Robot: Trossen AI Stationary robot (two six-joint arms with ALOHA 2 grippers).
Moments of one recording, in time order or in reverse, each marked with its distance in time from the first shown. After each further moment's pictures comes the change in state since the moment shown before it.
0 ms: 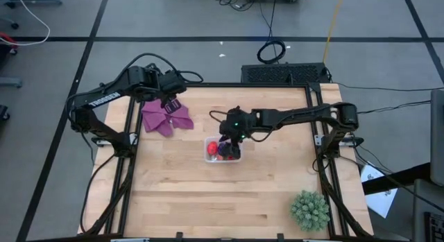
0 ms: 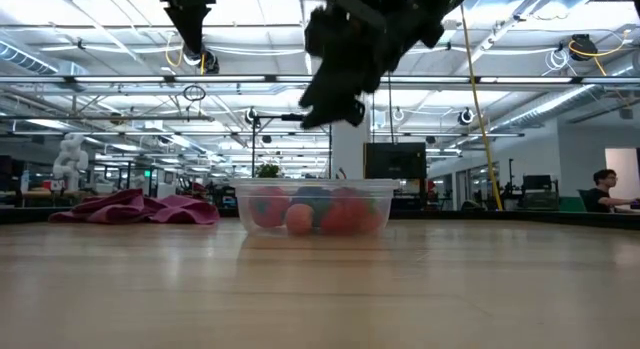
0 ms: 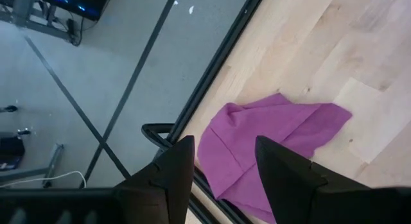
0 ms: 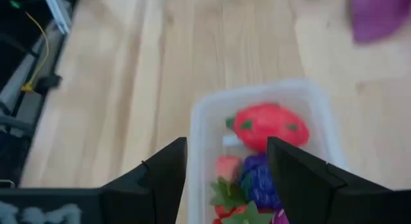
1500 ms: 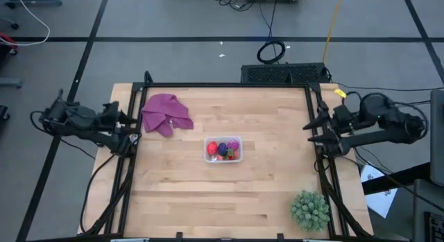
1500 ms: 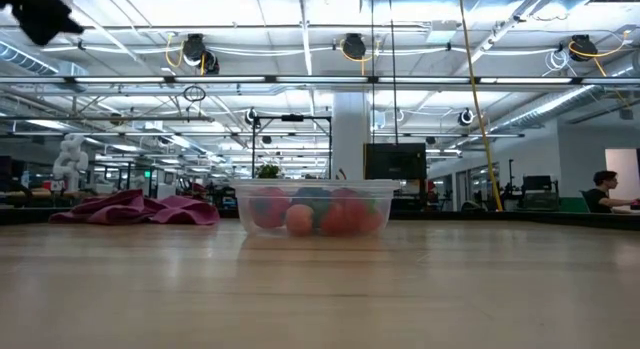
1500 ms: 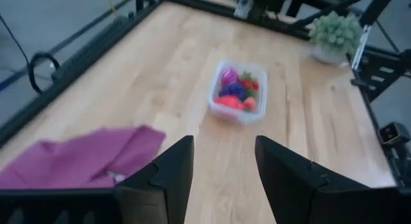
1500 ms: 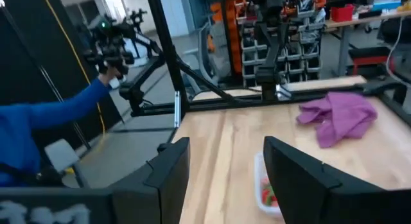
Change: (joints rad) left arm -0.550 -1.209 -0.827 0.390 0.233 -0.234; right arm 0.173 -1.303 -0.285 -0.377 0.156 0.042
